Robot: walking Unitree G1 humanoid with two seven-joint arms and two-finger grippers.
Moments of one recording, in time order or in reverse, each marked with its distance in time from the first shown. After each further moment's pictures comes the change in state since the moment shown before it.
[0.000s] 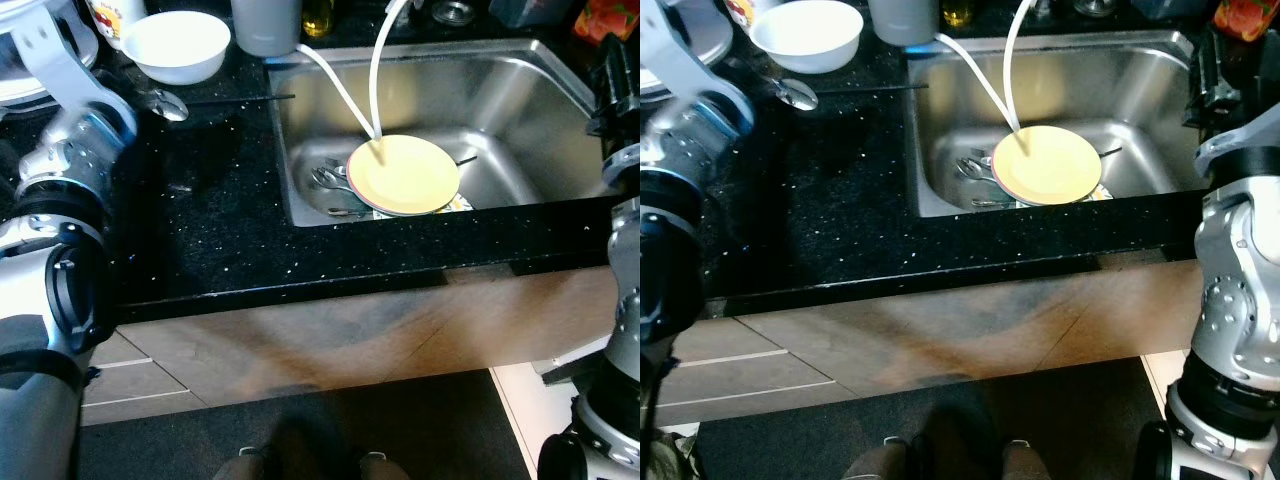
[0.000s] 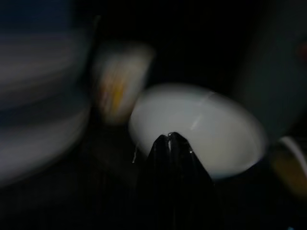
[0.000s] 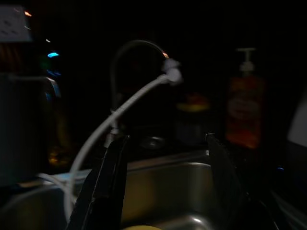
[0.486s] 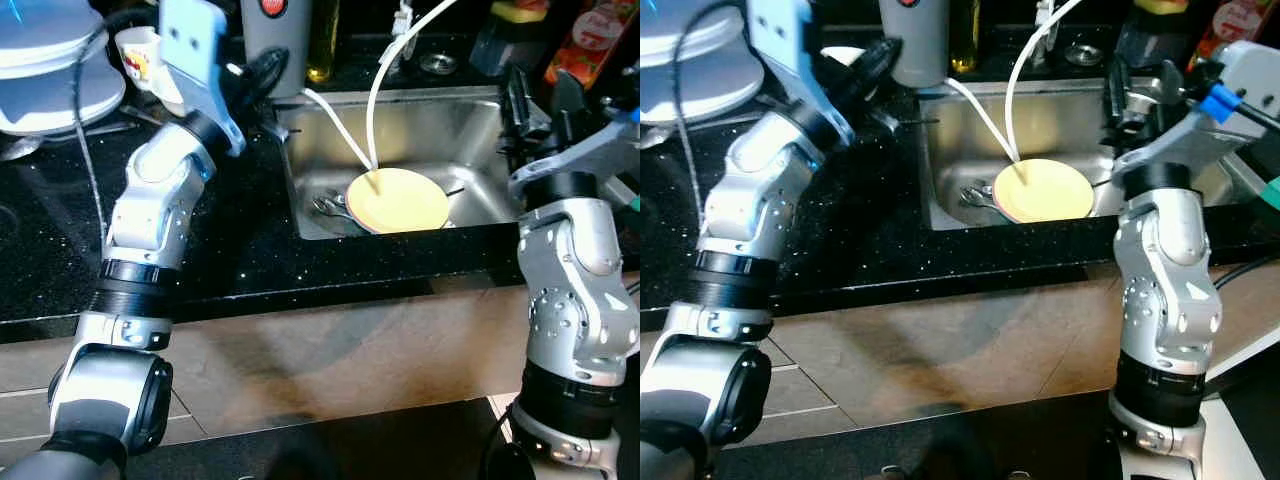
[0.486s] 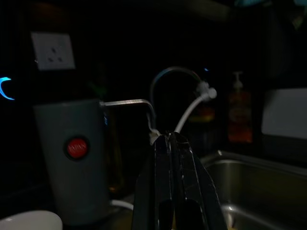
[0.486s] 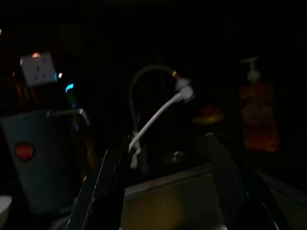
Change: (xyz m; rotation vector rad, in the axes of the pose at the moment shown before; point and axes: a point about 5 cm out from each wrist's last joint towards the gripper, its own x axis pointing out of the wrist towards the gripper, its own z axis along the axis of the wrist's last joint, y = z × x) left arm -0.052 -0.117 0.004 -0.028 -0.269 -0.524; right arm -0.002 0.029 -0.035 0.119 0.017 -0.017
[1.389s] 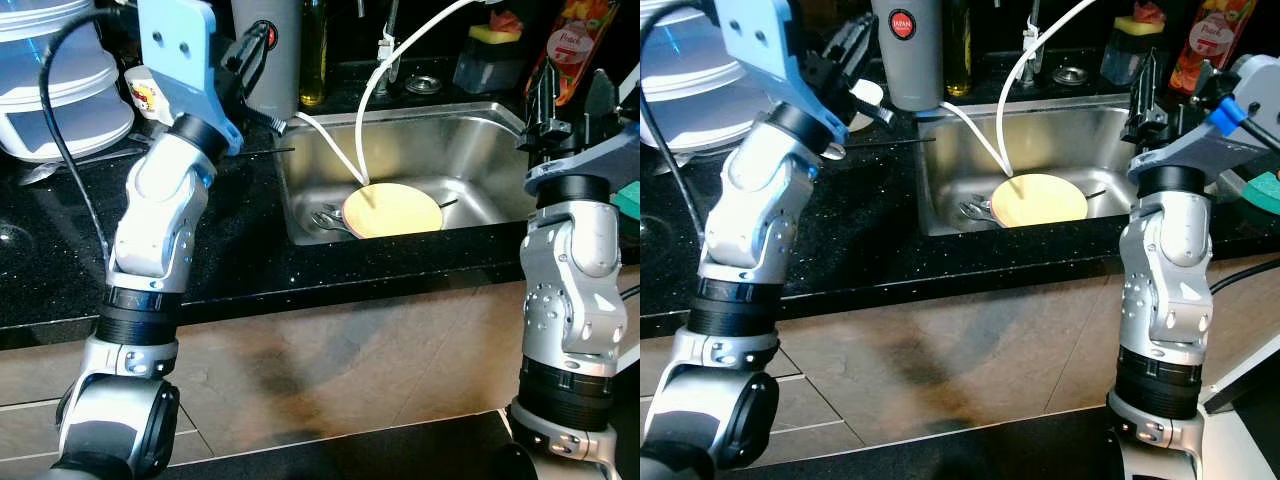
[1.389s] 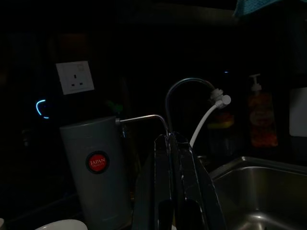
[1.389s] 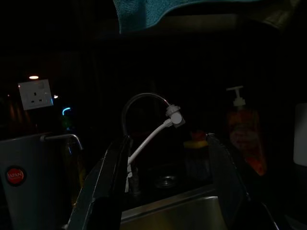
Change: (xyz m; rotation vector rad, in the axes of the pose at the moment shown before) left arm -0.013 -0.013 -0.001 0.107 -0.001 0.080; right arm 0.001 -0.002 -0.005 -0.048 -0.070 -0.010
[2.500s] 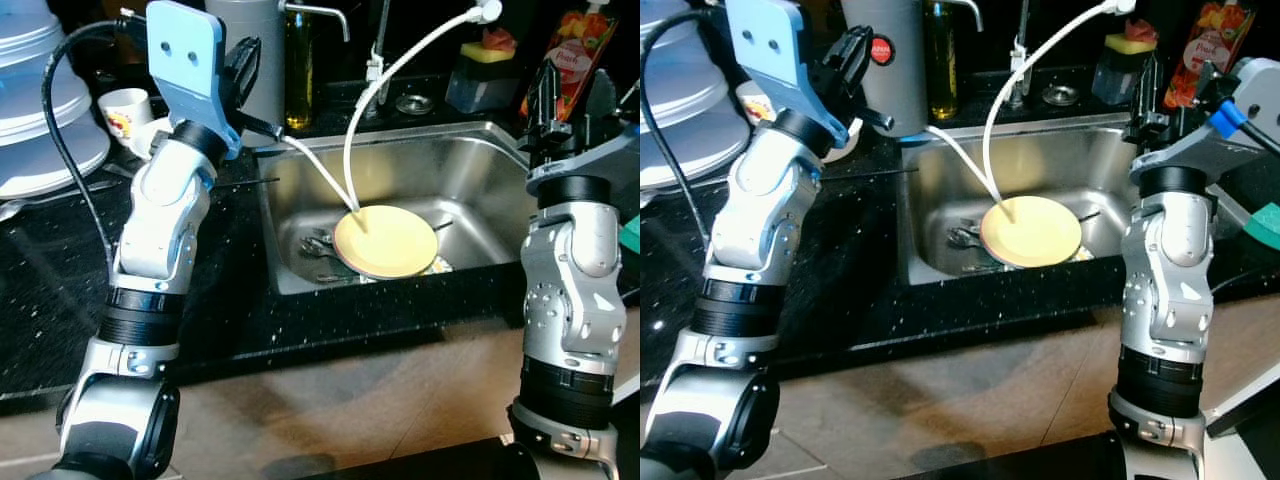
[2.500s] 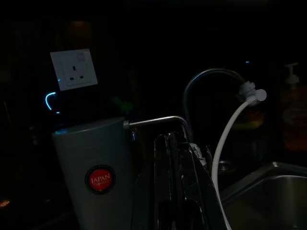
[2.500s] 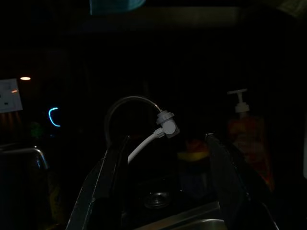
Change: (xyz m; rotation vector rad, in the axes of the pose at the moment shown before) left arm 0.000 0.003 -0.007 0.043 0.031 0.059; right arm 0.001 -0.001 -0.002 -0.008 -0.006 0.008
